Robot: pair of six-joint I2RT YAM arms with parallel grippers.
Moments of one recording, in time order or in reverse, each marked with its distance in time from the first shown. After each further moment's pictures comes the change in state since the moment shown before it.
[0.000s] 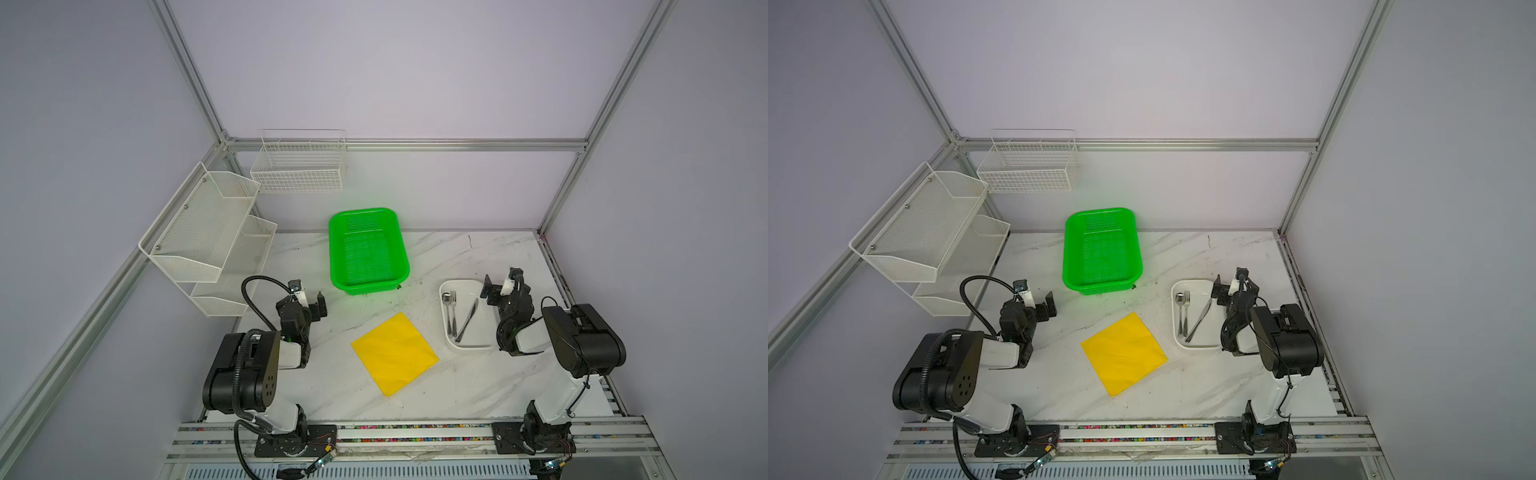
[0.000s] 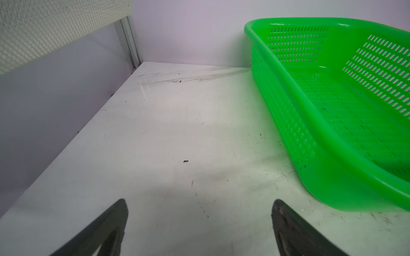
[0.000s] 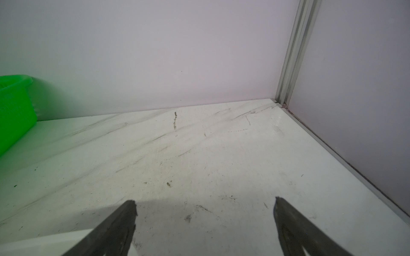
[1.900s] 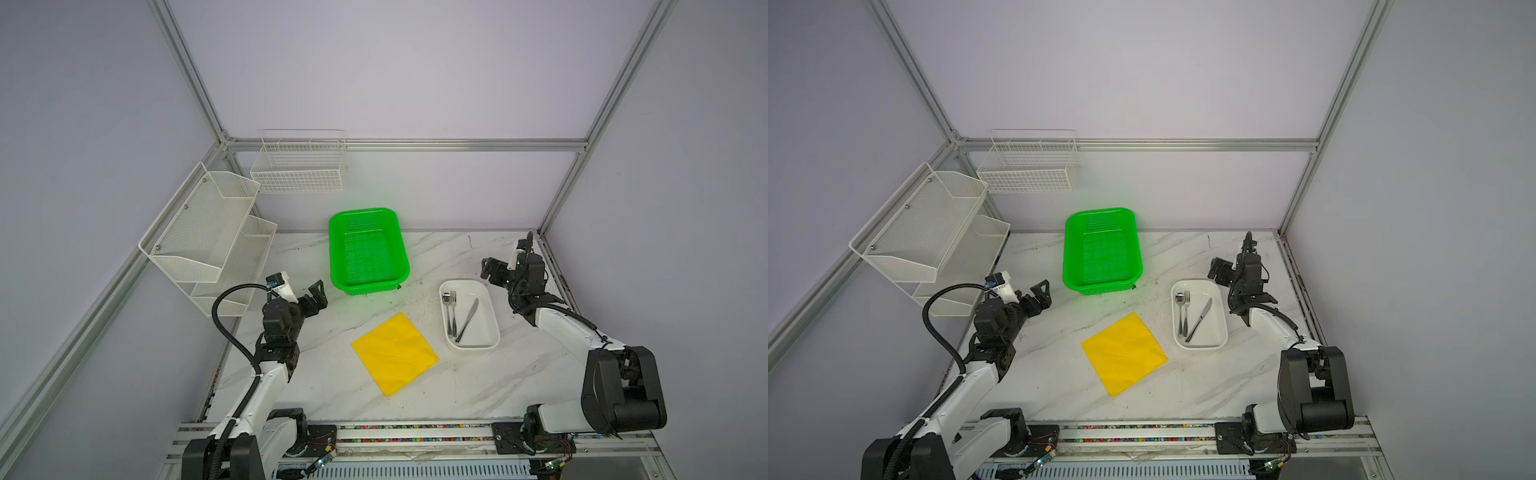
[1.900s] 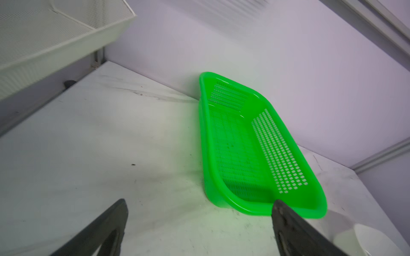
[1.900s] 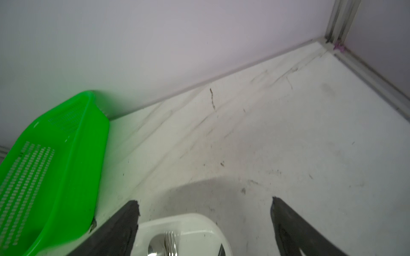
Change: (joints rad) left arm 0.008 -0.605 0.083 -0.645 0.293 -0.428; right arm -0.012 -0.379 0.388 -1.175 -0.253 0.348
